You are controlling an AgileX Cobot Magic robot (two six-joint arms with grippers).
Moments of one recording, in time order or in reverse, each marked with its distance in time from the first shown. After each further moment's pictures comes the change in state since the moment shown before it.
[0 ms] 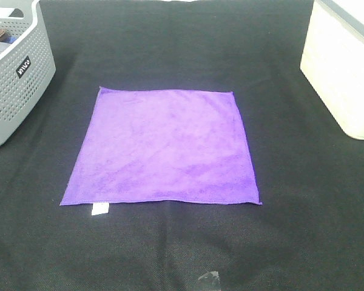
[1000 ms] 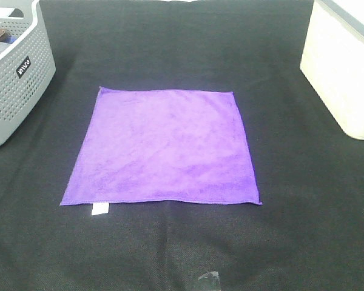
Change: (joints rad) left arm 0.000 0.000 0.000 0.000 0.000 -0.001; right arm 0.000 0.000 0.000 0.000 0.000 0.000
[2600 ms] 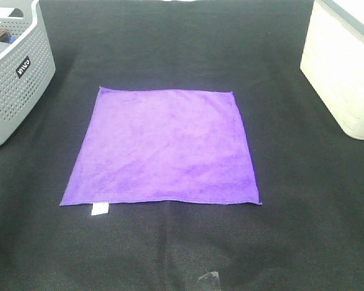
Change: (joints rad) left arm 0.000 1.045 -0.476 -0.001 0.112 0.029; right arm 0.000 1.038 -0.486 0.025 -0.070 0.043
